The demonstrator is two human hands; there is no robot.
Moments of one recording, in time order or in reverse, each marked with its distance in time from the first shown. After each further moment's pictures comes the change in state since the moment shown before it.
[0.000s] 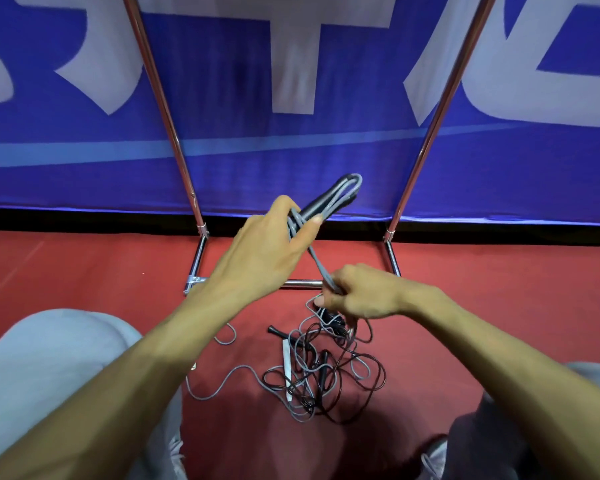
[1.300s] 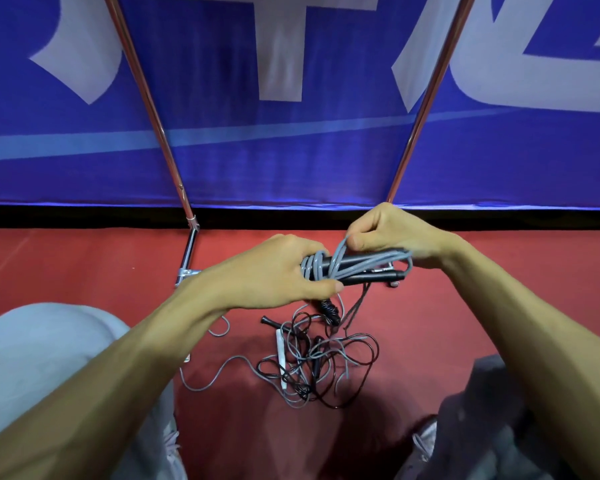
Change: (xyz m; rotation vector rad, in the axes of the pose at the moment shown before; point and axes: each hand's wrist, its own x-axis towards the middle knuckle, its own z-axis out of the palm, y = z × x) left_hand -0.012 0.007 0.003 -0.065 -0.585 0.182; right_hand -0.028 0.026 -0.047 0.602 0.171 -0.254
